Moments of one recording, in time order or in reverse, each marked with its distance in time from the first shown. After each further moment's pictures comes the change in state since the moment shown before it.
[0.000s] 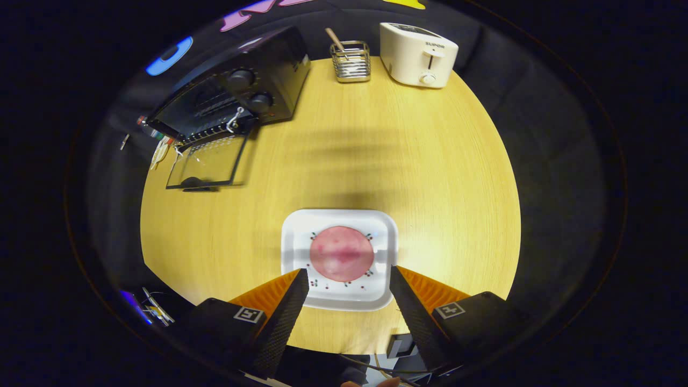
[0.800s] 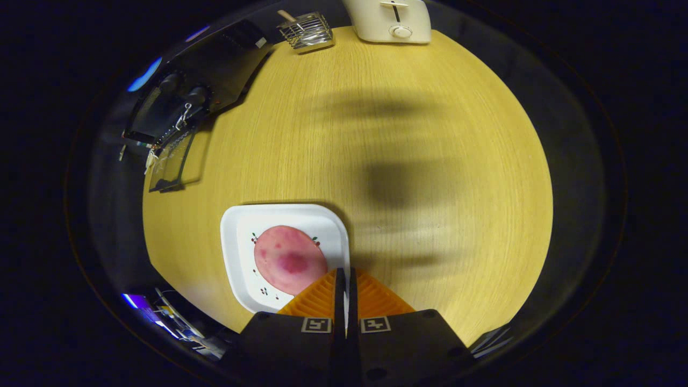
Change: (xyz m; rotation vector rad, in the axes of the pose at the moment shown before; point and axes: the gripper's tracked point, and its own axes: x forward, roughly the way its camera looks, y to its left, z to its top) arm 0.061 -0.042 -0.021 0.085 0.134 0.155
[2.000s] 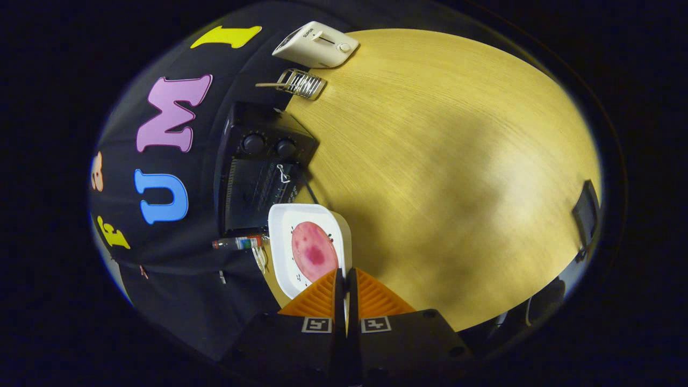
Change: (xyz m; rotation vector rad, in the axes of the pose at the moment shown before) arm -0.068 0.215 -0.015 0.750 -0.335 0.426
